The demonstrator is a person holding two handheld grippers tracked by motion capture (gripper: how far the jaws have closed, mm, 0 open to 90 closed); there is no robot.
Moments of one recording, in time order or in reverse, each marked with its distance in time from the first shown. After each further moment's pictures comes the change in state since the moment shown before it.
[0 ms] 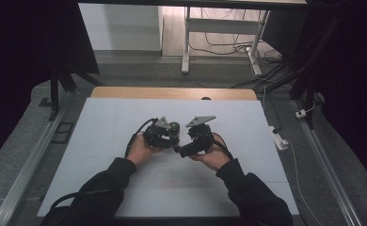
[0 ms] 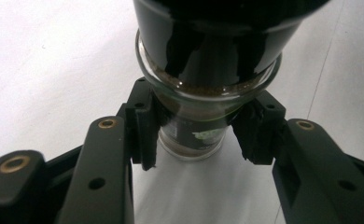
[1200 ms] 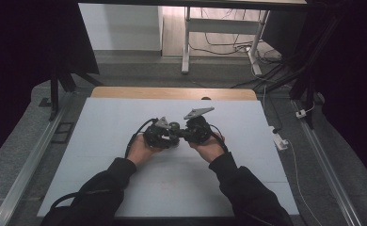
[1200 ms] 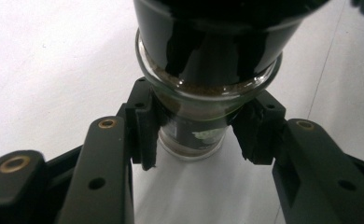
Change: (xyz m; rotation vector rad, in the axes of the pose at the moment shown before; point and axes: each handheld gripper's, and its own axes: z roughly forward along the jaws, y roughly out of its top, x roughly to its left) left arm -0.001 0.000 0.000 -0.002 0.004 -0.008; right arm -0.012 0.020 0.006 -0.019 0.077 -0.017
